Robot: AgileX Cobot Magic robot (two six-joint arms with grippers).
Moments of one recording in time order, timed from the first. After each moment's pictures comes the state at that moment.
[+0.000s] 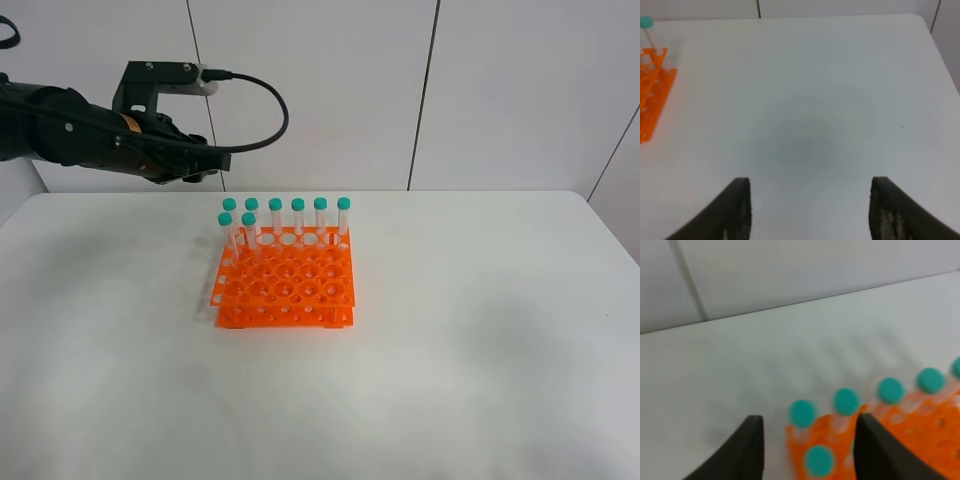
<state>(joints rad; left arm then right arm) -0.26 1.65 -1.13 -0.03 0.13 0.01 -0.10 -0.01 -0.50 0.02 1.03 -0.01</state>
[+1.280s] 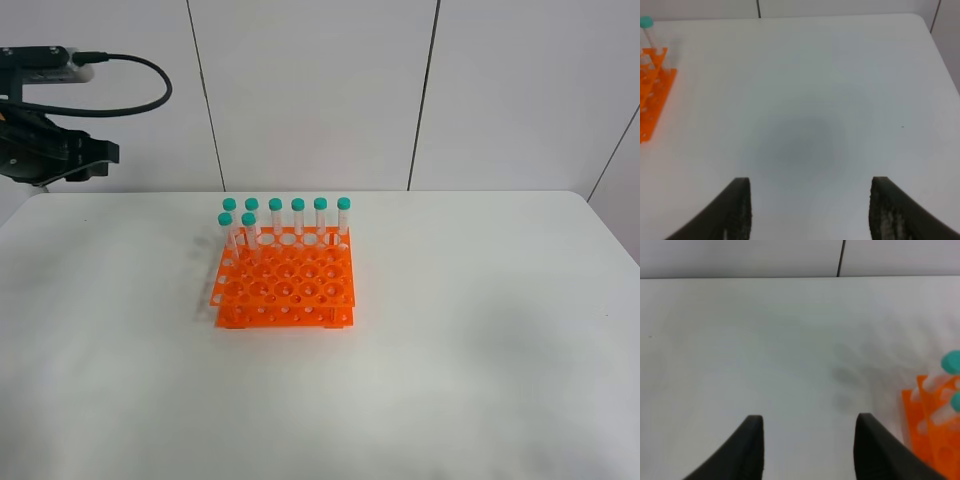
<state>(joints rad) -0.01 1.40 -1.00 -0.02 0.32 0.01 -0.10 -0.01 -0.50 0.02 1.03 -0.01</state>
